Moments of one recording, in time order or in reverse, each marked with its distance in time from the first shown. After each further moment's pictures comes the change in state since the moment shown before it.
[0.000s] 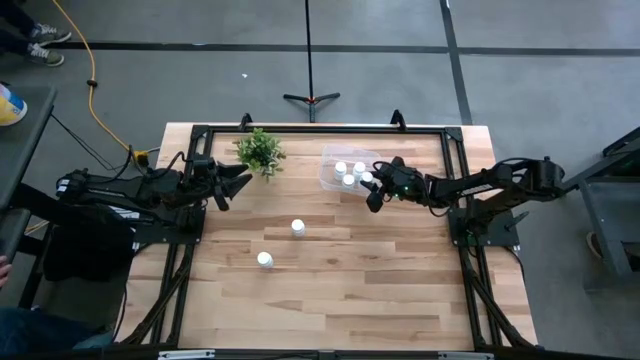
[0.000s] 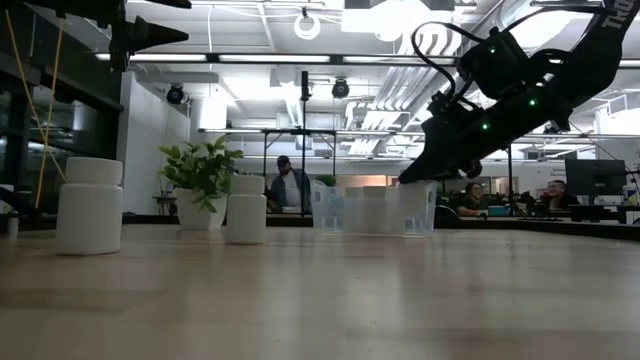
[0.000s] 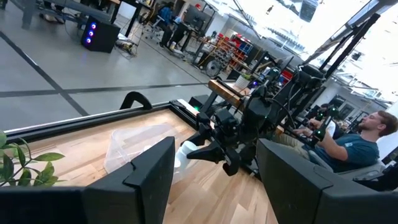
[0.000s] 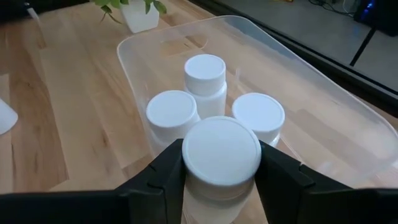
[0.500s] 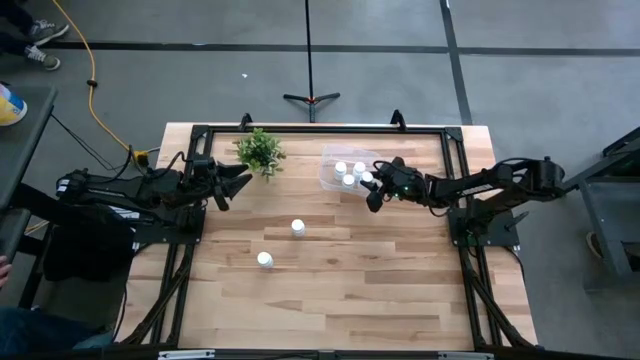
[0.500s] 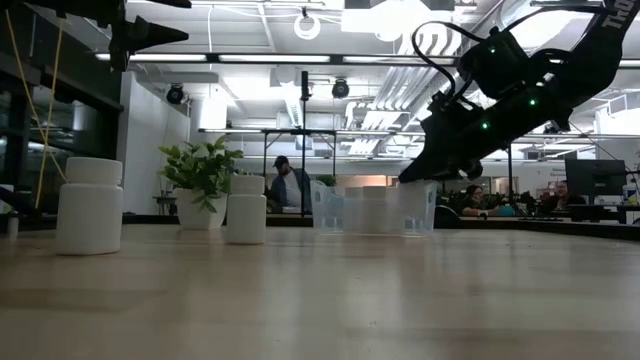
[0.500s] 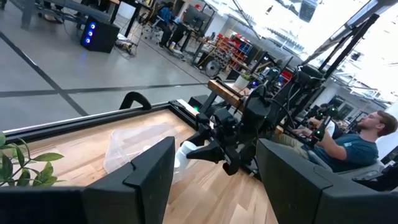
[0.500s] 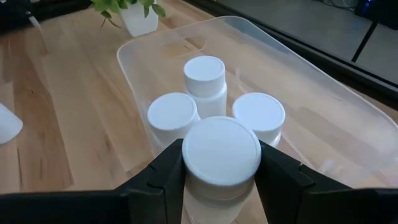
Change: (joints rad) left arm 0.000 0.000 0.000 0.002 0.001 0.000; right arm 0.000 -0.001 0.000 -0.002 0.000 0.032
